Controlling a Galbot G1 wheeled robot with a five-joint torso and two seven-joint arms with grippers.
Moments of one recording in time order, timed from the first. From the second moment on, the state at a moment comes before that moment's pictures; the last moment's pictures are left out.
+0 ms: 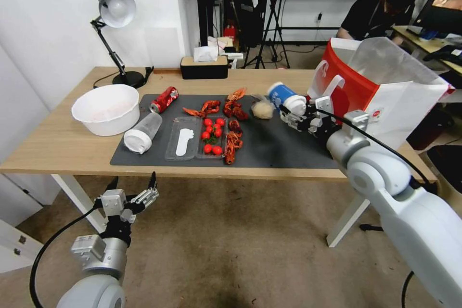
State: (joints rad) left arm 1.72 -1.41 -0.64 -2.20 -0.31 0.04 -0.06; right arm -0.94 0.86 0.32 2.11 0.70 -0.41 0.07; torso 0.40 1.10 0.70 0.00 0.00
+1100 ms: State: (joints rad) left arm 1.73 -1.41 -0.63 -2.22 -0.31 0.03 -0.08; right arm -0.84 0.74 0.55 2.03 0.80 -0.47 0.47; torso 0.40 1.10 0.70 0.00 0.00
